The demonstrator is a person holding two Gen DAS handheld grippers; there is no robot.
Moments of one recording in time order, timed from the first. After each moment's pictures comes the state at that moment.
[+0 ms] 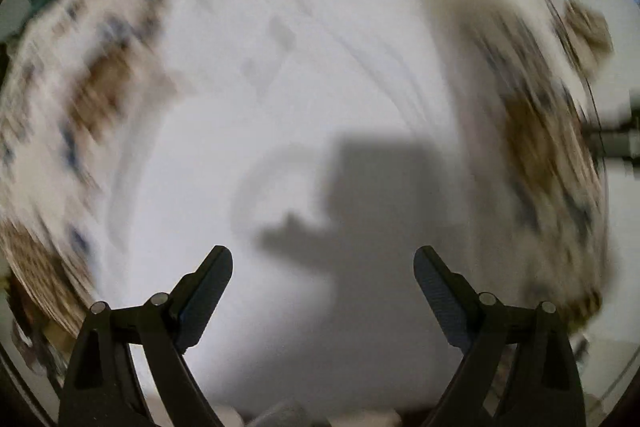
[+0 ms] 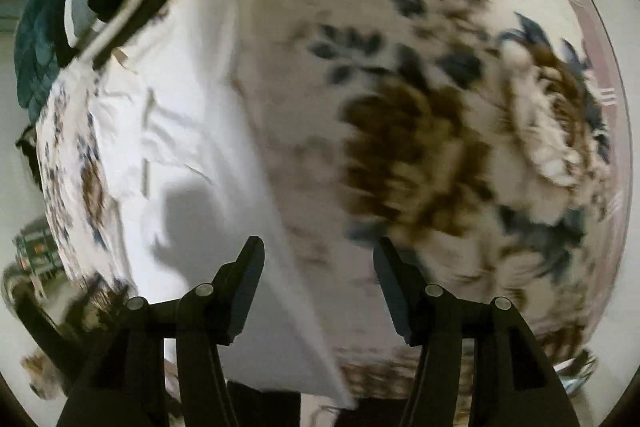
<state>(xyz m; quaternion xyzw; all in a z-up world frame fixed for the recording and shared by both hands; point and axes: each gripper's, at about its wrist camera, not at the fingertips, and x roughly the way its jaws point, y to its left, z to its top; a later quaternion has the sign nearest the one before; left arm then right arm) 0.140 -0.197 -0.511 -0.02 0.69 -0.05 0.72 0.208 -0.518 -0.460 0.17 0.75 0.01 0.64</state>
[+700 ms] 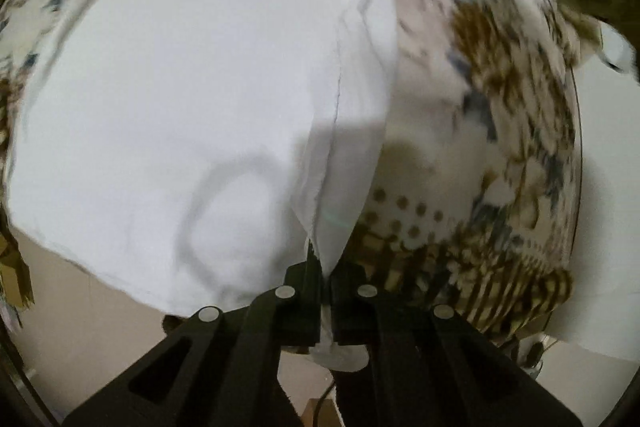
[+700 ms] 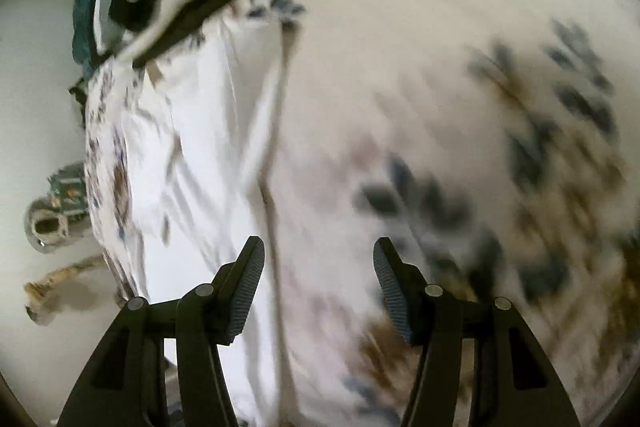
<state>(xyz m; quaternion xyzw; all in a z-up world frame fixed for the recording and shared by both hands) 0.037 -0.261 -0.531 -0.13 0.69 -0.01 0.72 0.386 -0.475 -0.550 0.19 0.71 0.16 0.65</state>
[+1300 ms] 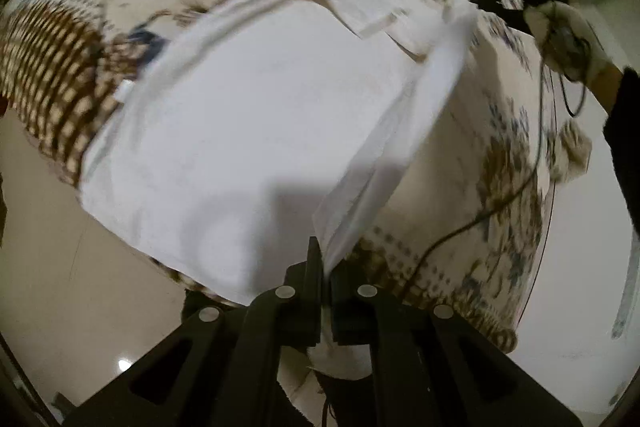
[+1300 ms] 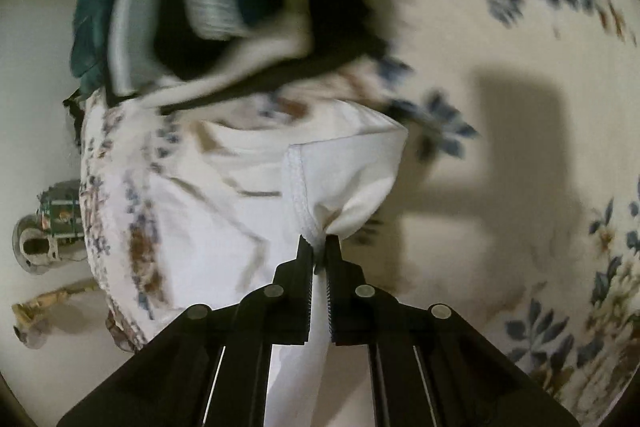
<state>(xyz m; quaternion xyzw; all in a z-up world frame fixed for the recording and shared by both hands) 0.020 -0.080 -0.465 -0.27 0.62 0.05 0.73 0.467 -0.321 -0.479 0.14 0.69 0.15 0.70</state>
